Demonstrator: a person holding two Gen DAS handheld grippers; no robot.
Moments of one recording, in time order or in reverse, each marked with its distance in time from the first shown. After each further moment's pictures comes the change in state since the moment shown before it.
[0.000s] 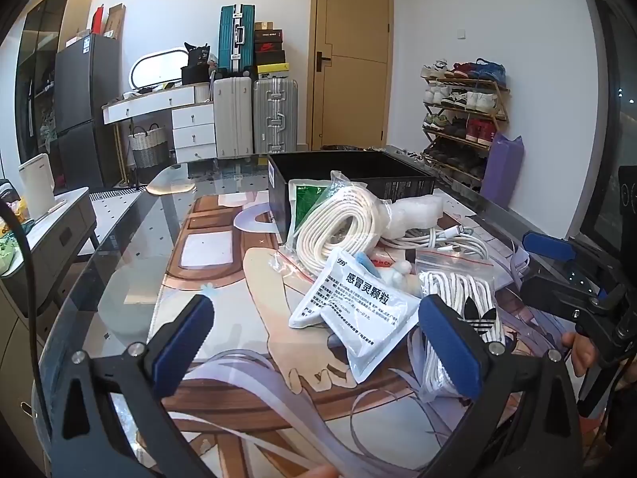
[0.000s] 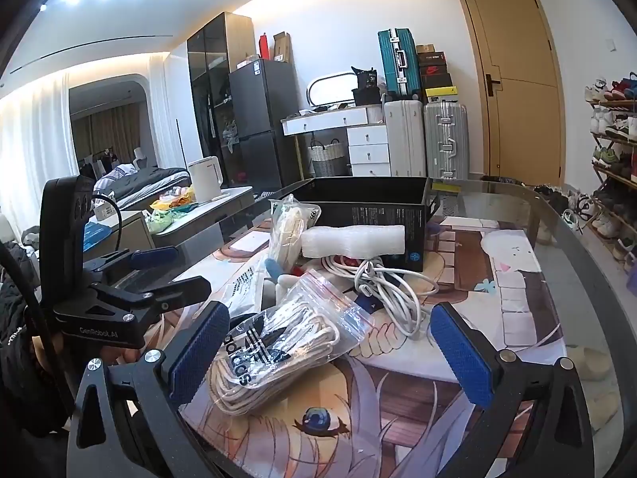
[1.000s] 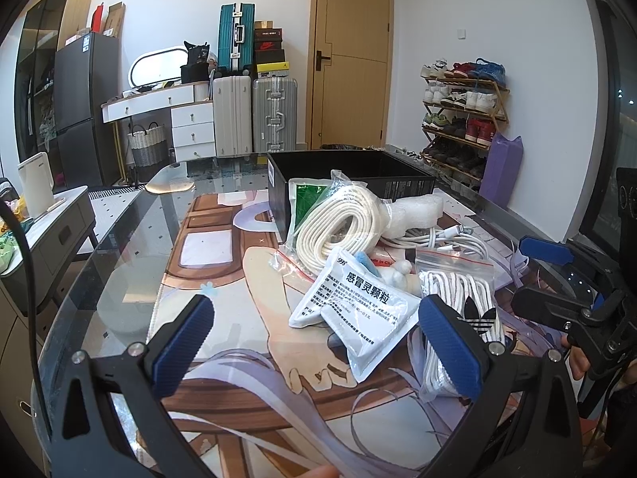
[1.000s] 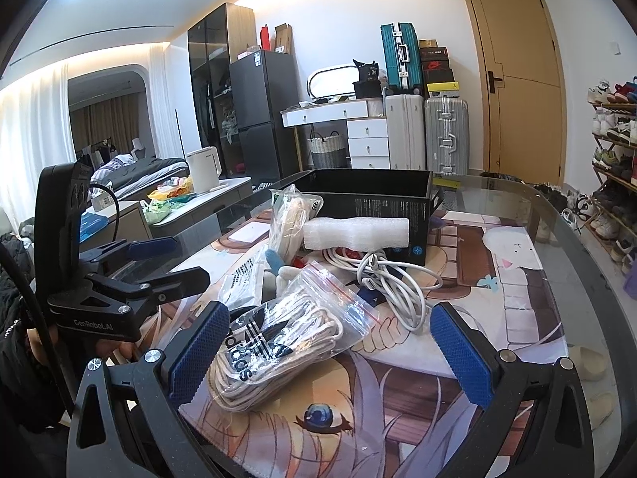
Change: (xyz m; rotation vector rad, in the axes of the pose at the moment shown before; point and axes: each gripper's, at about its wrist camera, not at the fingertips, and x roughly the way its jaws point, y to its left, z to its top) left arm 0.001 -0.001 0.000 0.002 -0.001 0.000; right arm 0.003 0.006 -0.002 -0.024 0.004 -0.009
